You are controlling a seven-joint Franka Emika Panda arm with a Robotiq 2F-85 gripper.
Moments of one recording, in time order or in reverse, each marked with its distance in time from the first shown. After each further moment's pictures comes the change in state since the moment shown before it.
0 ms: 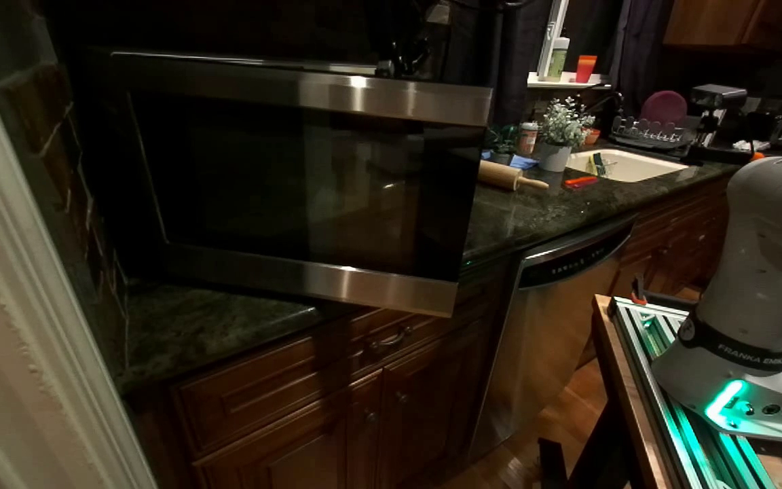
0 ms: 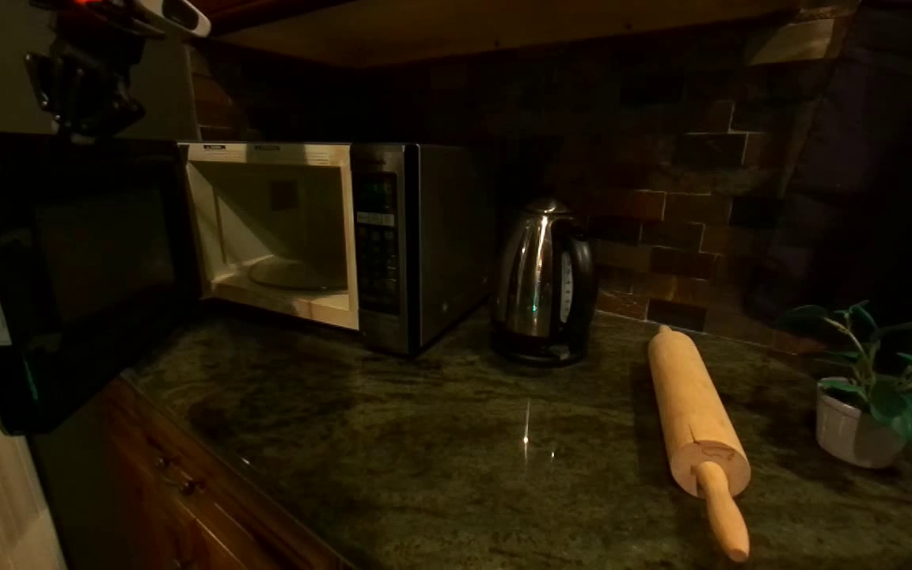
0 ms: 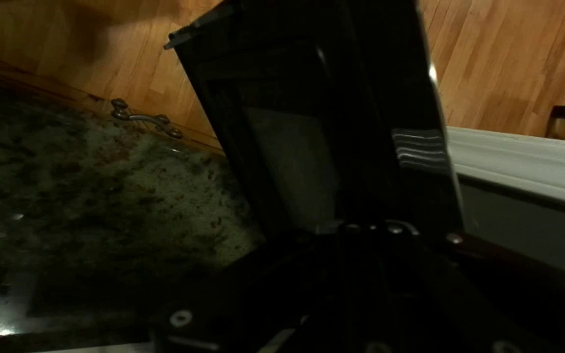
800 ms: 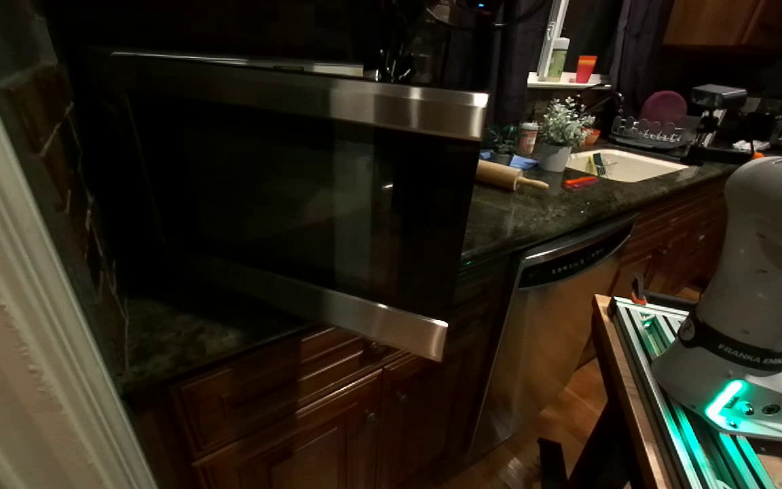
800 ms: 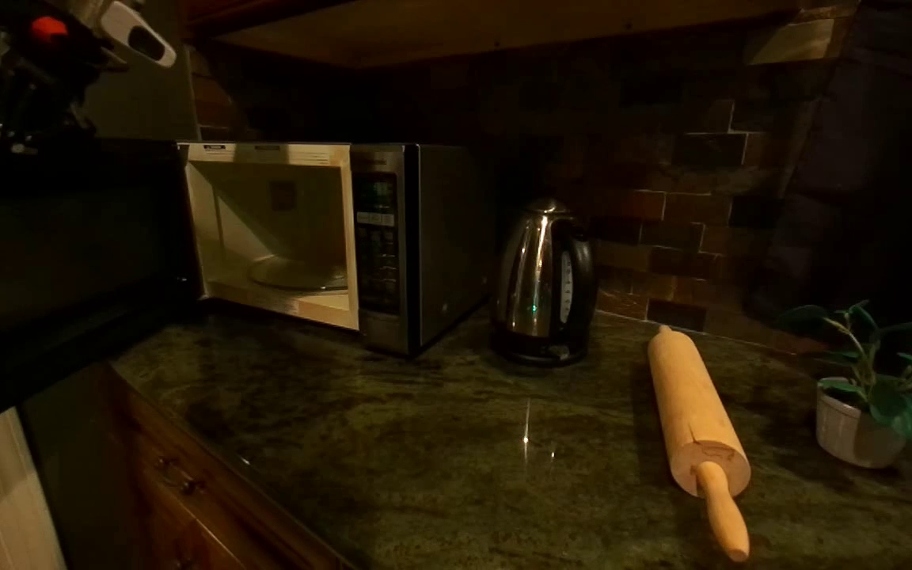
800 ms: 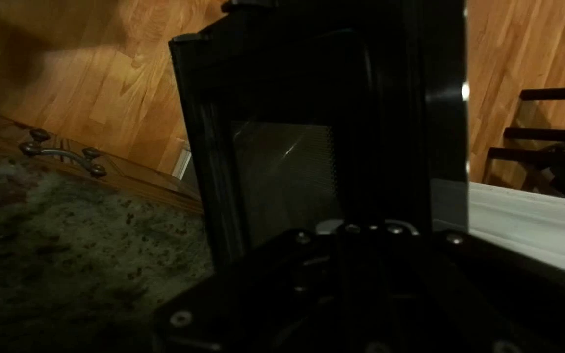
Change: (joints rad) arm 0.041 0.045 0.020 0.000 0.128 0.004 -0.047
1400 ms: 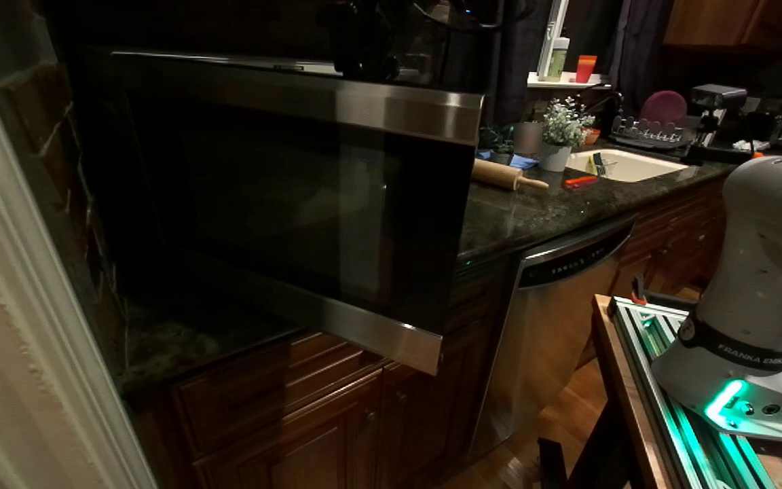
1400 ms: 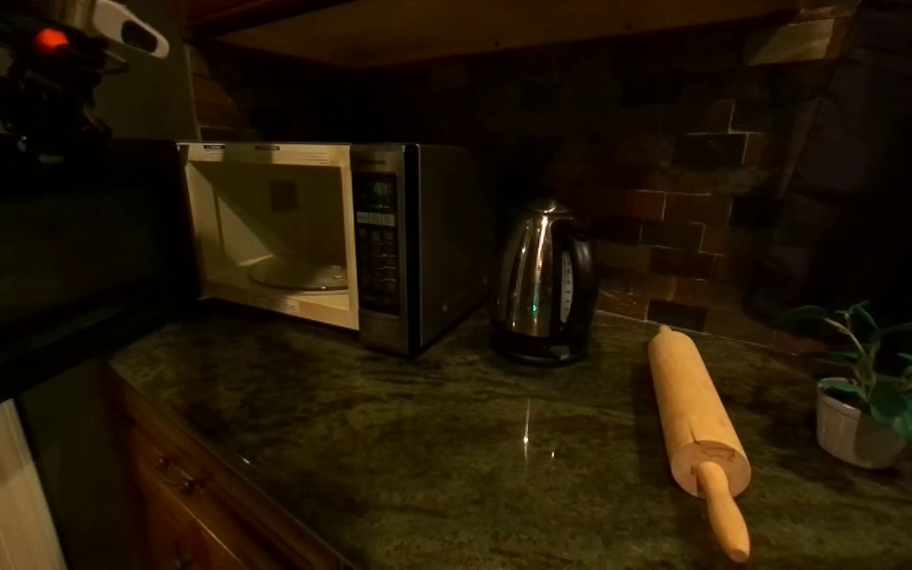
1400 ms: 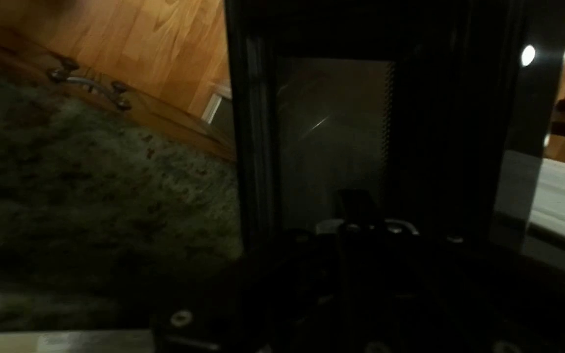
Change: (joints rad) arm 0.026 -0.001 0.025 -0.012 -0.150 0.143 0.014
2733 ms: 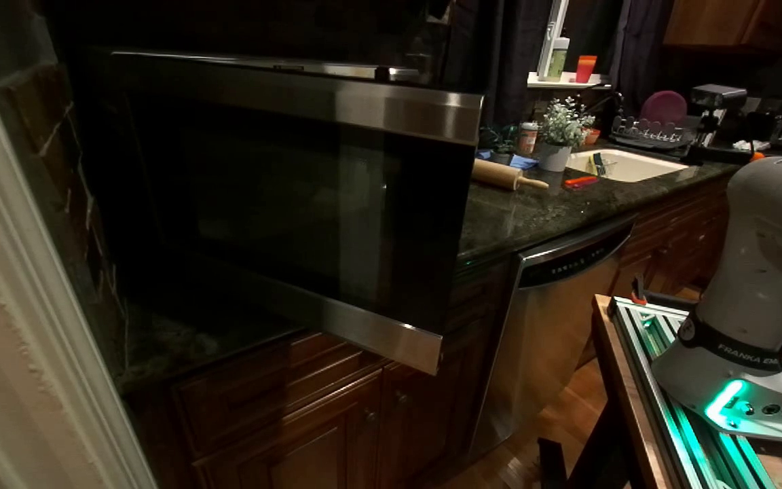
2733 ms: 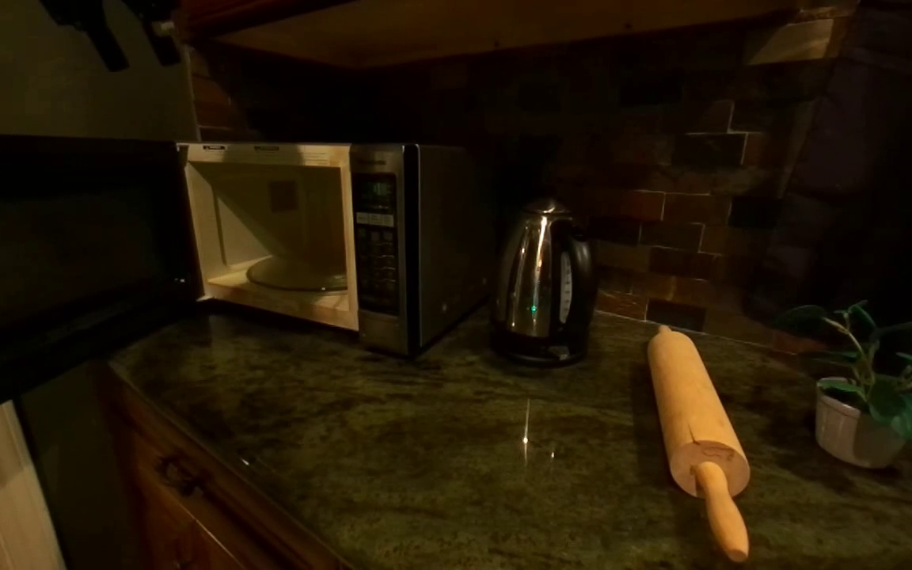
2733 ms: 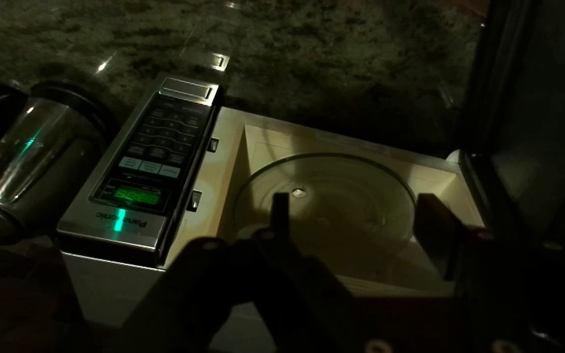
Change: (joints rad) arm -0.068 -0.318 0.035 -0.098 -0.607 0.012 0.203
